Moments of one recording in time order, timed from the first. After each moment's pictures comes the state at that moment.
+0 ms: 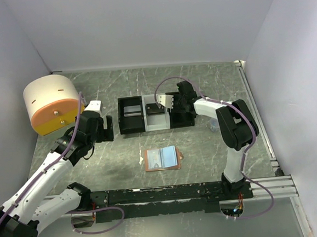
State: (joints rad) left arm -0.53 0.91 0.80 -0.60 -0.37 -0.30; right arm 0.38 1.90 1.14 -0.06 -0.17 -1.16
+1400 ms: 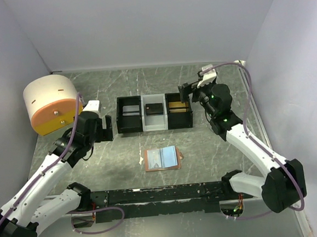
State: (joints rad) left arm -0.53 0.88 0.80 -0.60 -0.37 -0.29; right arm 0.38 1.14 0.79 0.36 0.00 -0.10
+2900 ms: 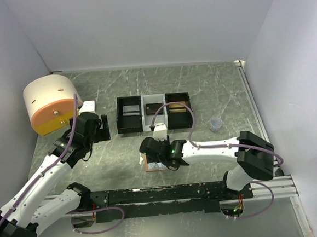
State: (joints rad) left arm -0.53 0.87 0.80 -0.63 -0.48 -0.35; right arm 1.21 1.50 0.87 -0.36 0.50 0.91
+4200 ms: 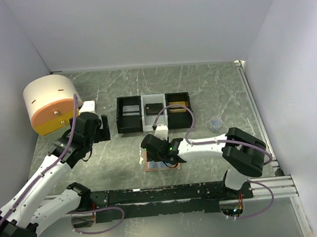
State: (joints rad) left arm -0.53 0.87 0.80 -0.63 -0.47 -0.35; right arm 1.13 1.63 0.85 -0.24 0.39 0.96
